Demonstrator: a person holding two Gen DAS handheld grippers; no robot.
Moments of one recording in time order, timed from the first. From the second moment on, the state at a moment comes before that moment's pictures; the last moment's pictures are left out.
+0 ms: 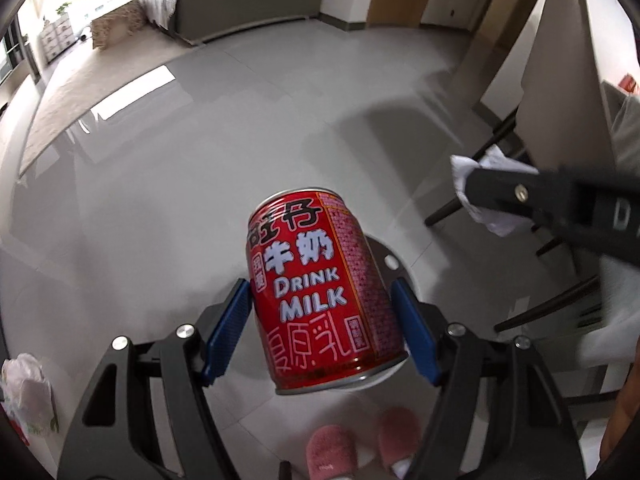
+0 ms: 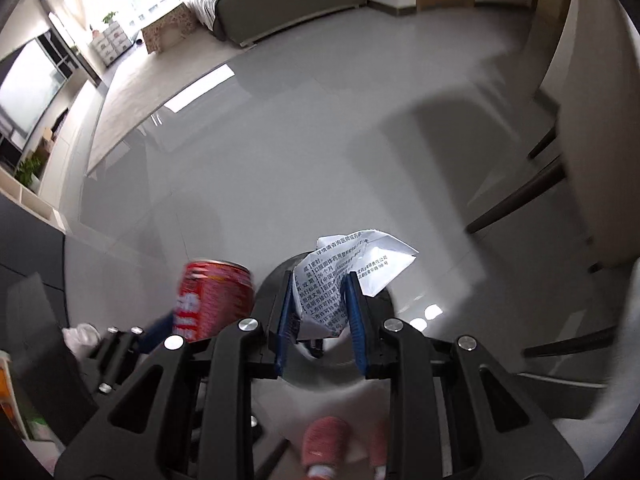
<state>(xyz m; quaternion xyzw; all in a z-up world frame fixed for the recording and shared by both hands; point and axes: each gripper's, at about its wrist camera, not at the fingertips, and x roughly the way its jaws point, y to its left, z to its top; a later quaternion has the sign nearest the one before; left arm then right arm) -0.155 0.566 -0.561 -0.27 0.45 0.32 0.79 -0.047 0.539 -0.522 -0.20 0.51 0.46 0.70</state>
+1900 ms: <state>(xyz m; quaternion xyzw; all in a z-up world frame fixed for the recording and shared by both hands) -0.074 0.420 -0.184 -0.11 0.43 0.14 0.88 0.036 0.274 -0.150 -0.11 0.41 0.29 0.86</state>
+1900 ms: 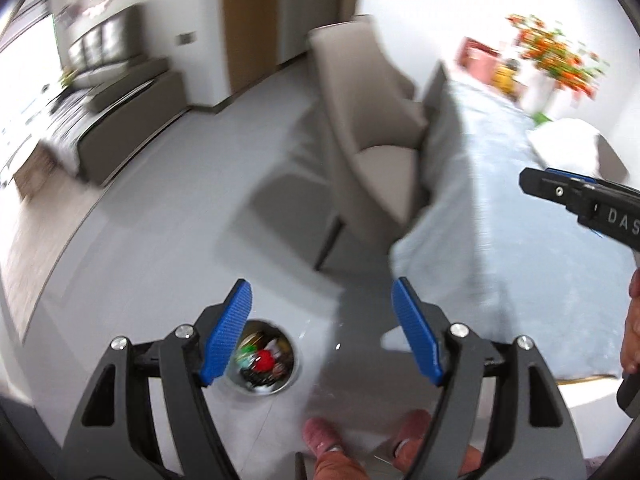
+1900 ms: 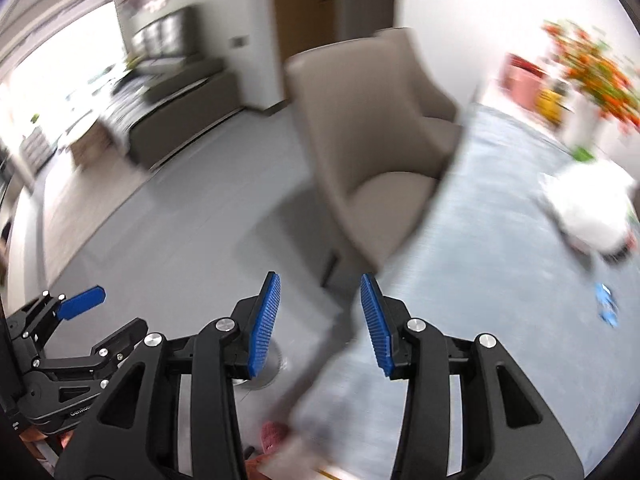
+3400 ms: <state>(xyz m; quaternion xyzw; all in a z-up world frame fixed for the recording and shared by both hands) 0.204 0.016 -0.239 -0.05 0.46 -0.01 0.89 0.284 -0.123 -0.247 -0.06 0.47 0.17 0.86</state>
